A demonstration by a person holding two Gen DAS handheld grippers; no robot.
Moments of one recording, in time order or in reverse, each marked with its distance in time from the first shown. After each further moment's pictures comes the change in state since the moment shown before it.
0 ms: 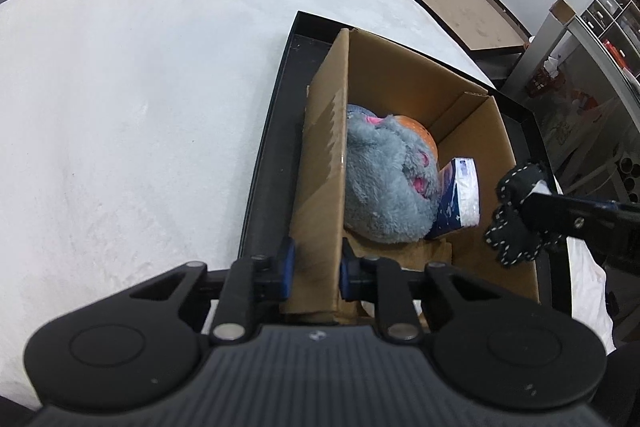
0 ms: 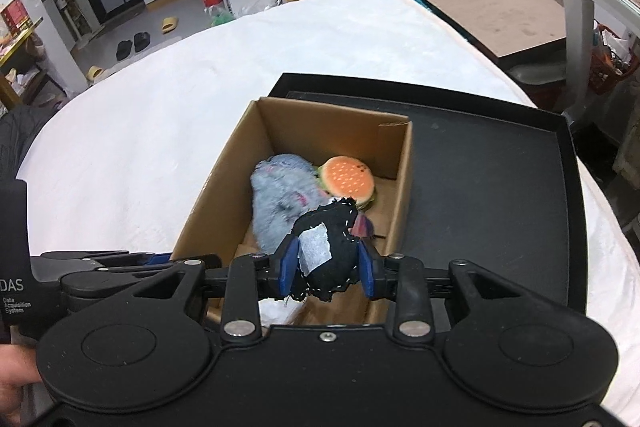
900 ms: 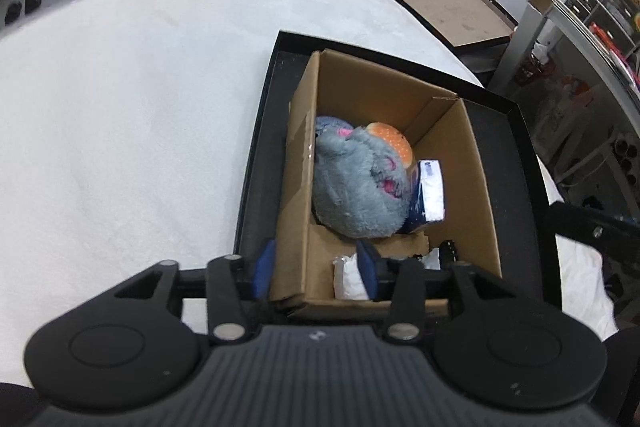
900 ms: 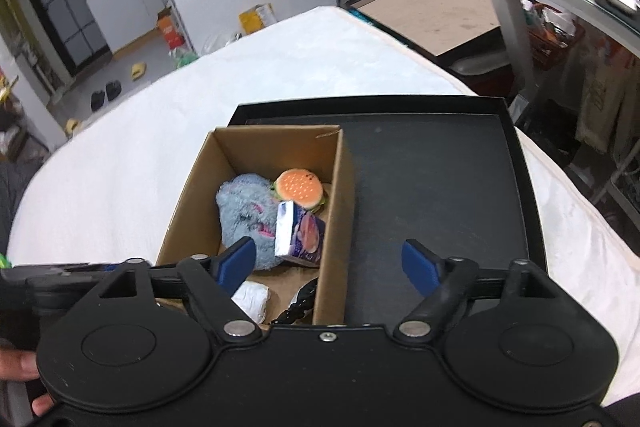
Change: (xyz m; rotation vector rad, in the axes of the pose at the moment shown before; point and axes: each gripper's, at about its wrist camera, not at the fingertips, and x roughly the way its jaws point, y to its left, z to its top) left arm -0.029 -0.021 0.007 0.058 0.006 0.023; right arm -0.043 -0.041 -0.021 0.166 -0.095 -0.045
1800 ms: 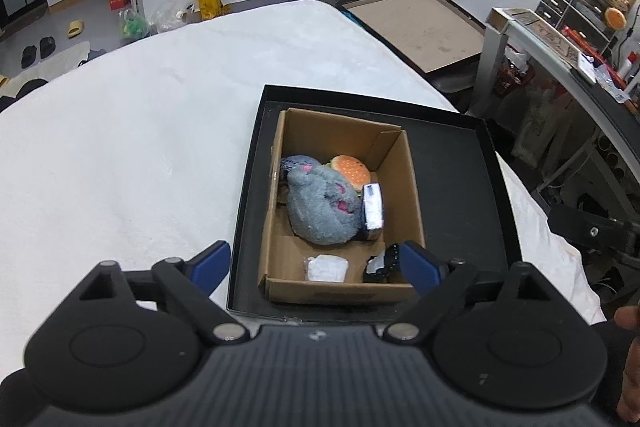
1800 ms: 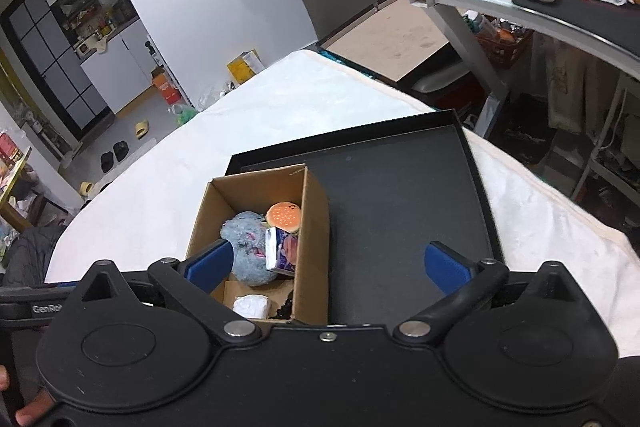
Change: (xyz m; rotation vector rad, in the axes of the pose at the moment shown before) left arm -0.094 -0.058 0.003 0.074 -0.071 0.077; right arm -0.069 -0.049 -0.004 0.141 -0.089 0.038
